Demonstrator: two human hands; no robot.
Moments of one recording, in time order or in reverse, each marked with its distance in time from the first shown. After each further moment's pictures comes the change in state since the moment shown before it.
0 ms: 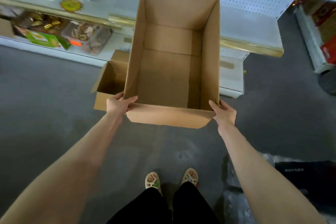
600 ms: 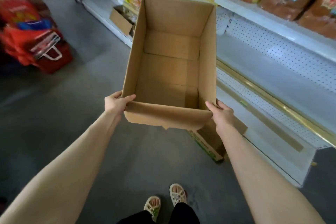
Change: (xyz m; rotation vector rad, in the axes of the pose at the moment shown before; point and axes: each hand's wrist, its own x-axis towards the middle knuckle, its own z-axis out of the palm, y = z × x) left_hand -0.015 0.007 -0.185 -0.382 0.445 0.065; right_hand -0.063 -0.093 0.193 -0.226 -0.570 -0.273
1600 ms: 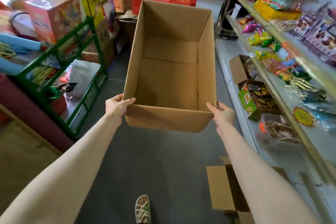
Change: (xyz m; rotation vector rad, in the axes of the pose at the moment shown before) left_hand 0.077 0.032 -0.271 -0.360 0.783 0.030; right_hand -0.047 -0.150 0.392 -0.157 -0.758 -0.244
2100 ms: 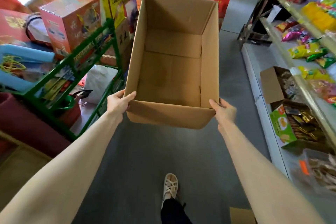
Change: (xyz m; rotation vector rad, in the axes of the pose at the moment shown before) left_hand 0.233 0.070 -0.016 -0.045 0.096 0.031; right_hand 0.157 -0.054 0.223 -0.059 -0.073 -0.002
